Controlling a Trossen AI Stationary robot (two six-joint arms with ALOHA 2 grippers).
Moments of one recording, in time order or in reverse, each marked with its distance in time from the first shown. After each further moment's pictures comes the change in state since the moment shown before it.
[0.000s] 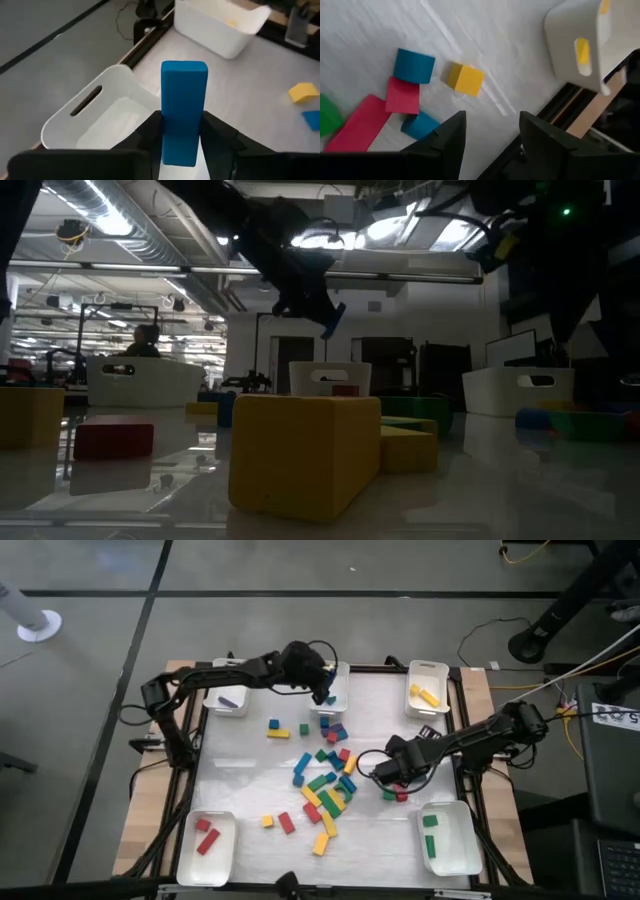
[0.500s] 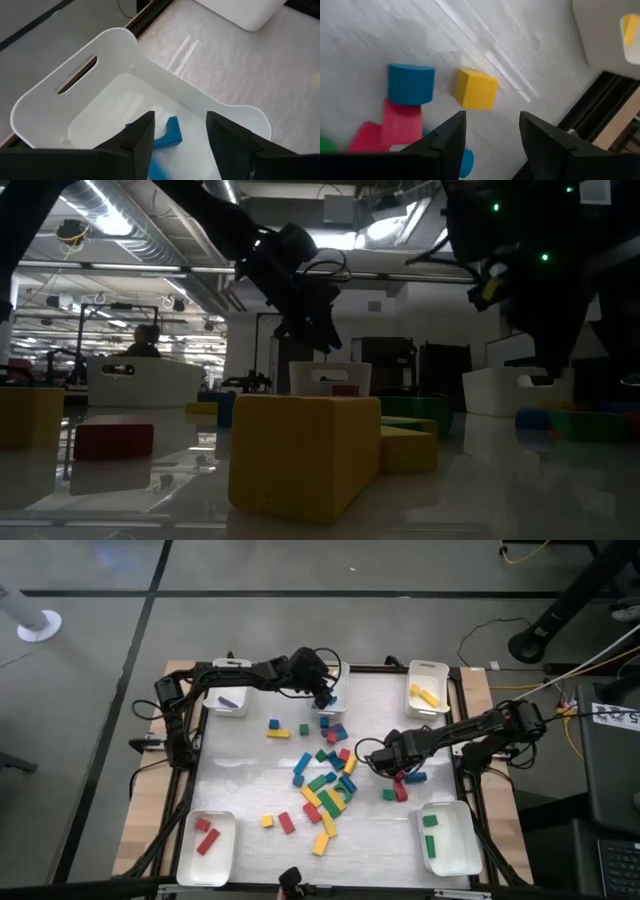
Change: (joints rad) left arm 0.013 0.107 -0.001 0.022 0.000 0.000; right arm -0.124 0.000 -0.134 0.184 -0.071 0.001
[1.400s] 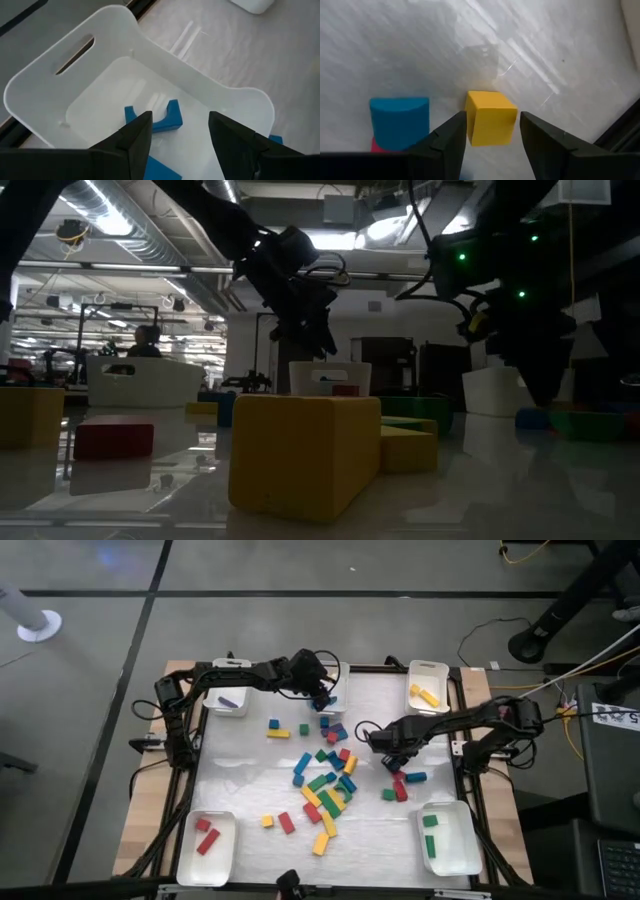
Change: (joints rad) left arm -0.003 -0.002 0.000 -0.067 0.000 -0.002; right arm -0.208 0.000 -0.112 0.203 -0.107 -0.145
